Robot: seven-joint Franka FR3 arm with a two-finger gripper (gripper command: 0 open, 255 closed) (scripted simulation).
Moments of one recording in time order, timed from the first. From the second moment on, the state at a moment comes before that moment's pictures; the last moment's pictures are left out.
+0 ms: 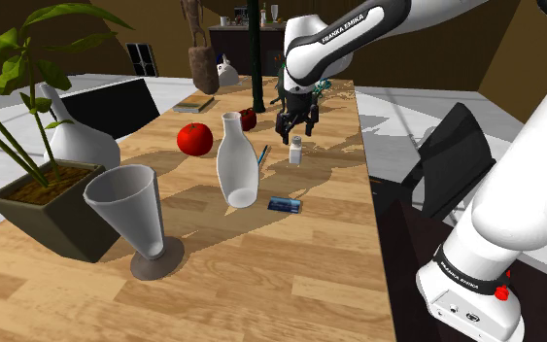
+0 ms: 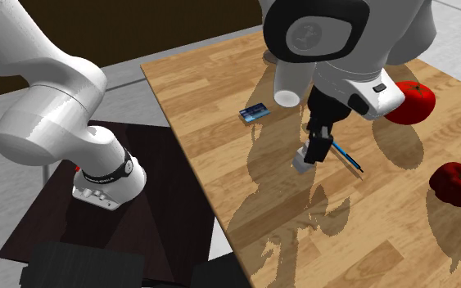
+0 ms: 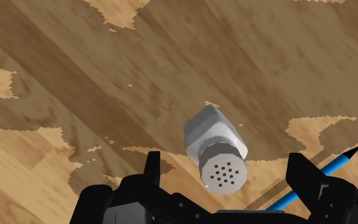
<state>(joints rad) 0.01 -0.05 0.05 -2.18 -0.01 2.14 0.22</state>
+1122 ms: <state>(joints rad) 0.01 -0.04 0.05 -2.18 -0.01 2.15 0.22</state>
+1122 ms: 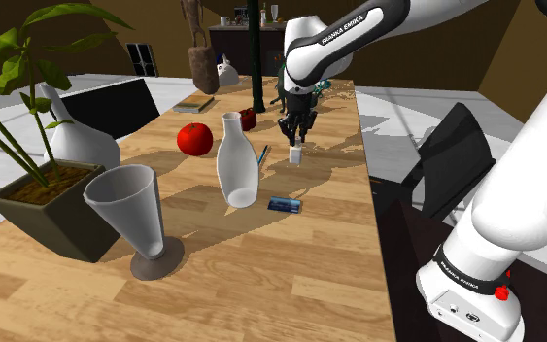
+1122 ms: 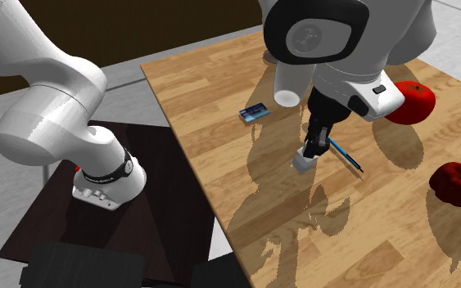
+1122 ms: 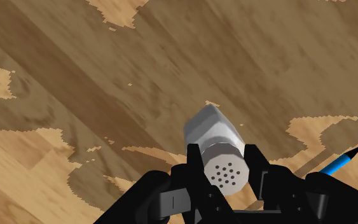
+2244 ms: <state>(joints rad) 0.01 -0.11 0.05 -2.03 -0.01 1.93 0.21</state>
